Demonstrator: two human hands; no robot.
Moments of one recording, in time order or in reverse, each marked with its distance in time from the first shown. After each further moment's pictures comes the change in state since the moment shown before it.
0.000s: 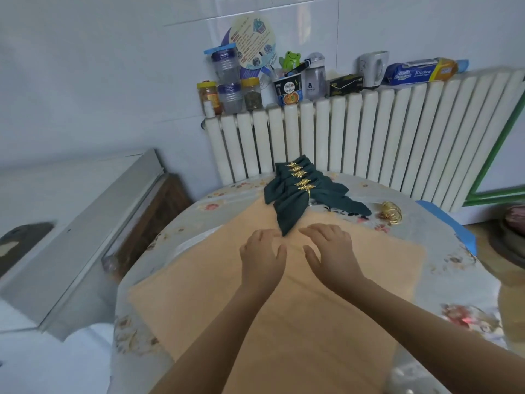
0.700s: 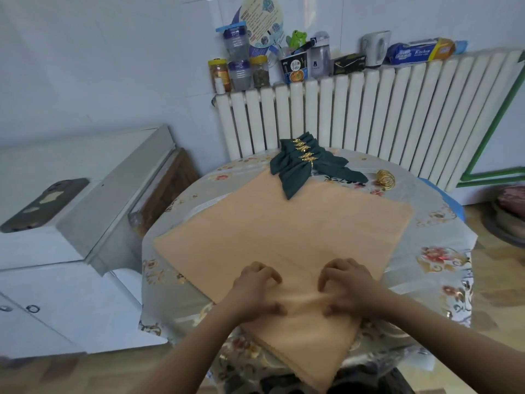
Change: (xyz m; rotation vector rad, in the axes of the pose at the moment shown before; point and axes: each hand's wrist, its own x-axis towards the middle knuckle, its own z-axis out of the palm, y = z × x) left_hand -0.150 -0.047 -0.050 0.186 -0.656 -0.012; right_hand -0.144 -0.017 -0.028 -0.007 -0.666 -0.019
